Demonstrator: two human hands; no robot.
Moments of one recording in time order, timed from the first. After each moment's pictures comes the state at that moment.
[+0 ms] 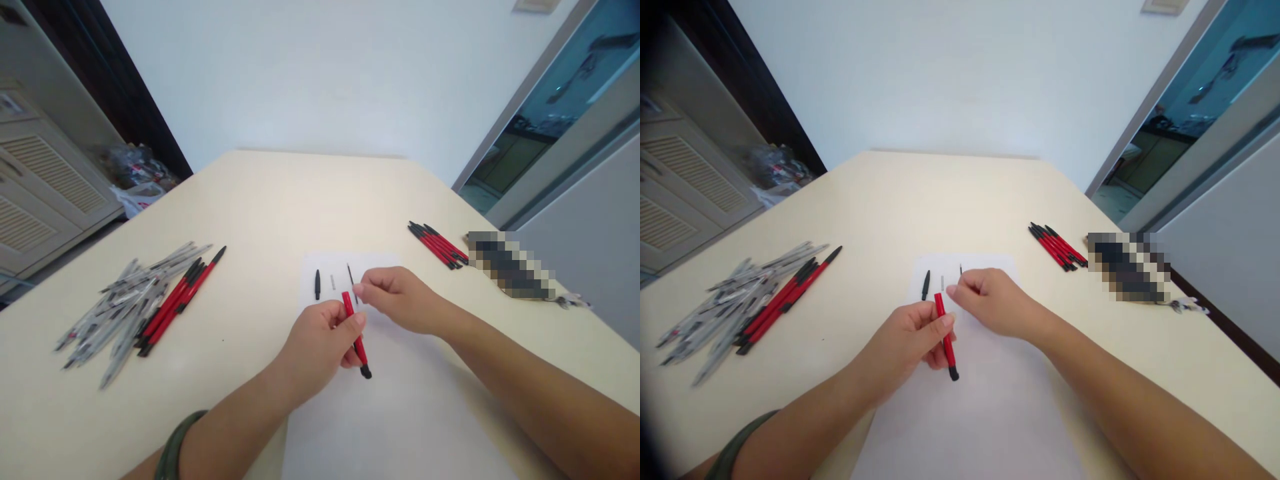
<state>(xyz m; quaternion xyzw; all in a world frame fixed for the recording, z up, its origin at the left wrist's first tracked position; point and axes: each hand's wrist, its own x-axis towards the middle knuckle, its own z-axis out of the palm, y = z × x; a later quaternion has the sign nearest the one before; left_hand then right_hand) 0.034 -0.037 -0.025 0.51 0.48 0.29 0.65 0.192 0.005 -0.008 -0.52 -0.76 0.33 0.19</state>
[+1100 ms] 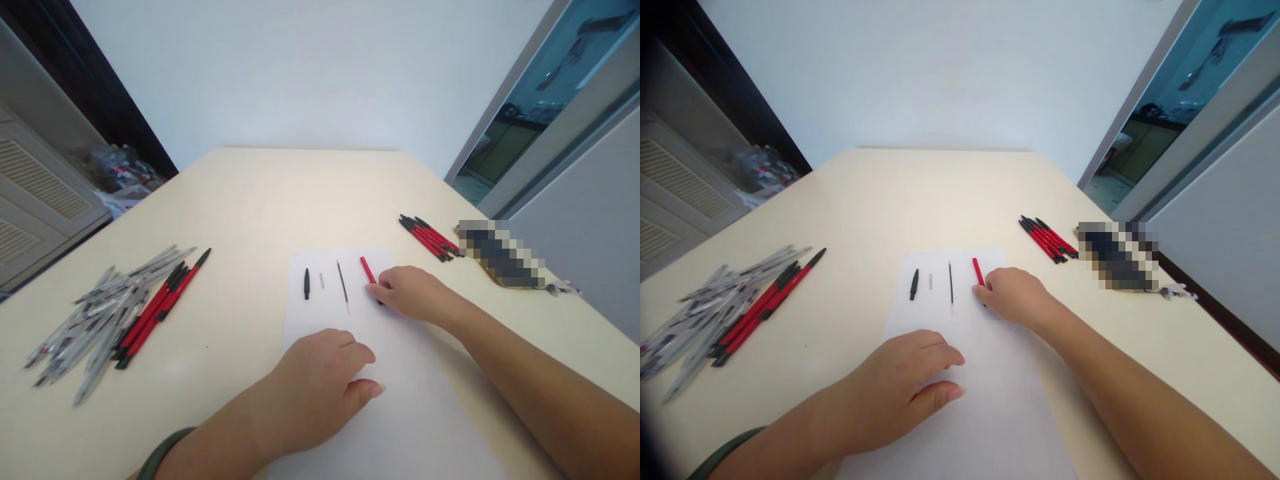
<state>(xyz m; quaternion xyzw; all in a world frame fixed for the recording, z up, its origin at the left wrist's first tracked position) 0.031 -0.049 -0.016 0.89 0.34 0.07 0.28 0.228 0.018 -0.026 -0.65 -0.75 0.11 -0.05</state>
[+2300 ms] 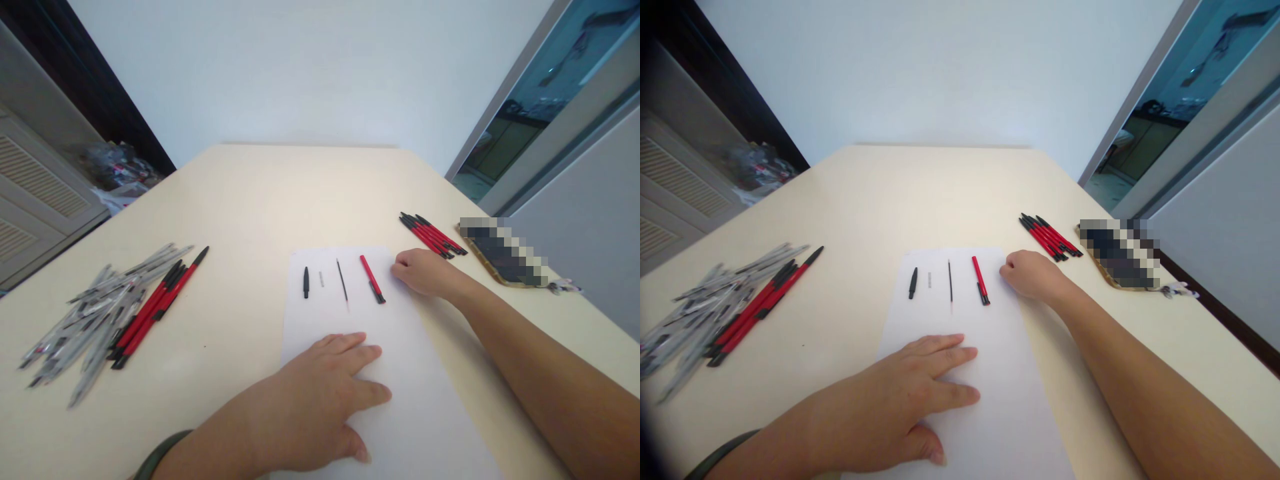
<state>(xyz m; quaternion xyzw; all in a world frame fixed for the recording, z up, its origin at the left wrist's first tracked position) 0.022 -0.048 -0.019 0.93 0.22 0.03 0.29 0.272 0.051 -0.042 -0.68 -0.73 0.08 -0.03</state>
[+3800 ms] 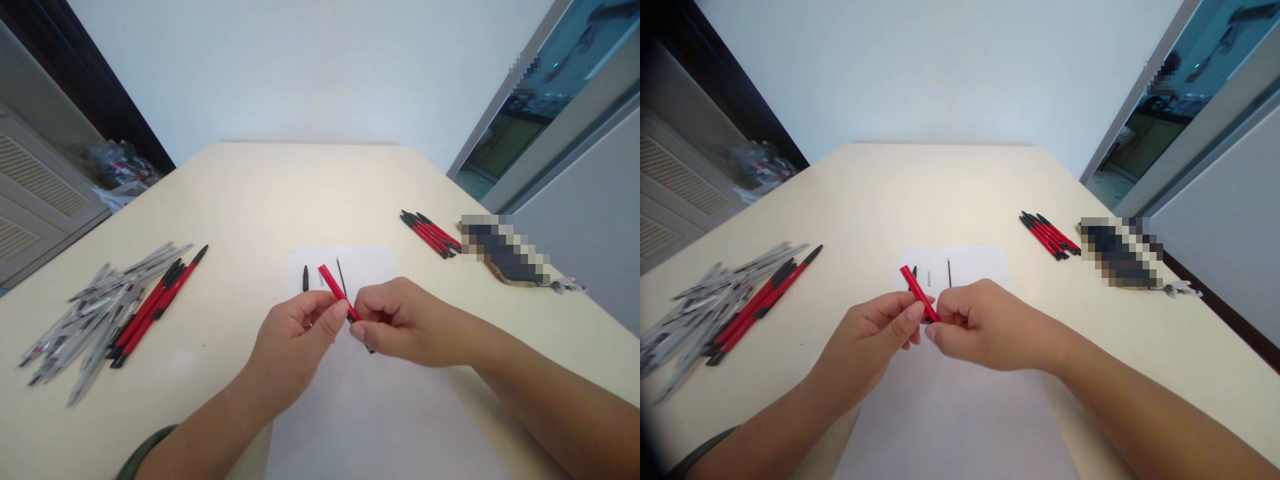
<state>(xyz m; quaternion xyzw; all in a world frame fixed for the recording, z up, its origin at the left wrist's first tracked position) 0.029 -0.037 -0.011 0.61 0.51 0.33 0.52 0.201 -0.023 0.014 -0.43 -0.81 0.37 0.14</state>
